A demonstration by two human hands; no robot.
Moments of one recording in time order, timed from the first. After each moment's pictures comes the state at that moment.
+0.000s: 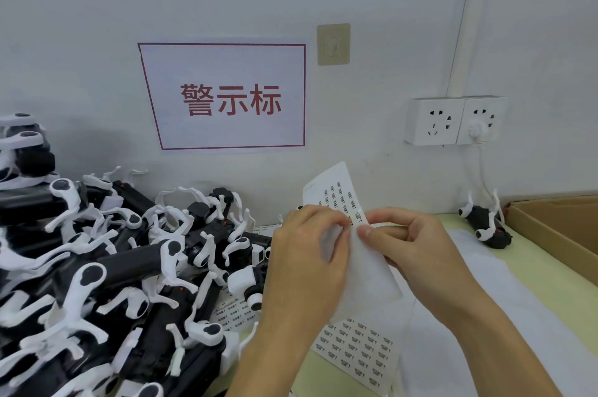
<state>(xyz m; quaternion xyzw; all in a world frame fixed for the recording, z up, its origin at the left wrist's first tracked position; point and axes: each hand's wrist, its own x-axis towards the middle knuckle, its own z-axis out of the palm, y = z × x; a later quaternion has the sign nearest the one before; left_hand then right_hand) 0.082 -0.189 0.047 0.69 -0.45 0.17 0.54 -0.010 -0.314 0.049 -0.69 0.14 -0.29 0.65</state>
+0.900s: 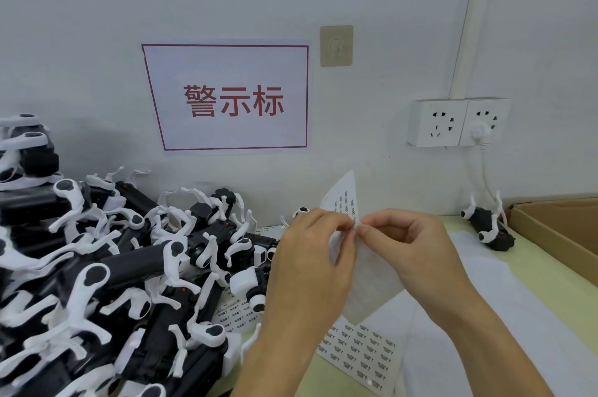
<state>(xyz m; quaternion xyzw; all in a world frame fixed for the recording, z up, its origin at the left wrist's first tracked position) 0.080 -0.188 0.047 0.70 -0.46 0.19 0.52 -0.006 -0.303 0.054 -0.72 0.14 -0.35 0.58</state>
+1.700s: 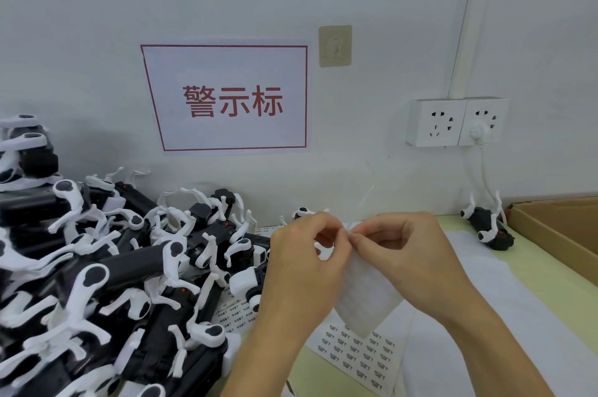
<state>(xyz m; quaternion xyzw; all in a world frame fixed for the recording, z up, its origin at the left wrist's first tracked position) 0.086 -0.184 0.048 0.71 -0.42 0.08 0.56 -0.009 -0.298 0.061 -0.78 0.12 -0.33 0.52</state>
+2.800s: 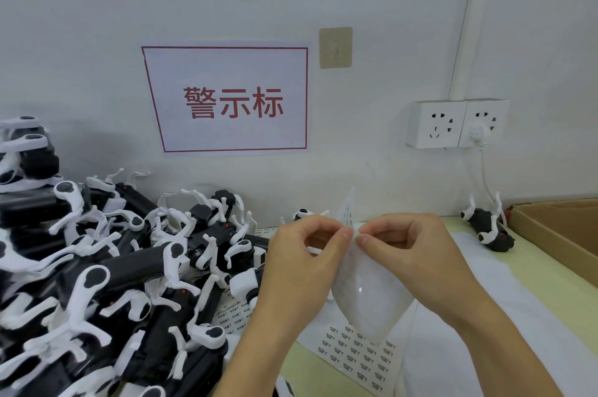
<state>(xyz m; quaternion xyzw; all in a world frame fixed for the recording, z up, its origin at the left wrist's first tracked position) 0.088 -0.183 0.052 0.66 -0.37 -0.07 0.65 -0.013 -0.303 0.063 -0.76 0.14 -0.32 0.54</state>
